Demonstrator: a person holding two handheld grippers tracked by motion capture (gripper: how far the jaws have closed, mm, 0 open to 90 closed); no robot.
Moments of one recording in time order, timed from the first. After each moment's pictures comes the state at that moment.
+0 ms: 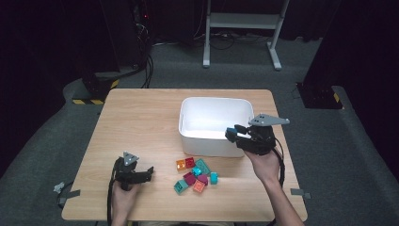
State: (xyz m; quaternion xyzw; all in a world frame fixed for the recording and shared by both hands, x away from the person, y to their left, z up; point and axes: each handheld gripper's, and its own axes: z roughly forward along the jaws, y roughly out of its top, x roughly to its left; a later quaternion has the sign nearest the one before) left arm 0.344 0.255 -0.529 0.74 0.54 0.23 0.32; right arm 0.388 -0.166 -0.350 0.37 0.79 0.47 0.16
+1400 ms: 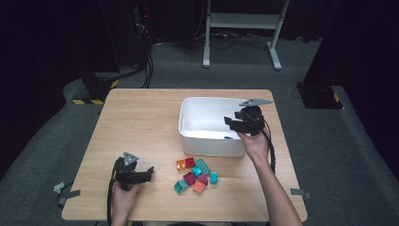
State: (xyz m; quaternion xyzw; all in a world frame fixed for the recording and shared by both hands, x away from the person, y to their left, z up) left arm 0.344 0.255 -0.529 0.74 0.54 0.23 0.32; right arm 0.460 -0.151 -0.371 0.43 0.79 0.41 0.17
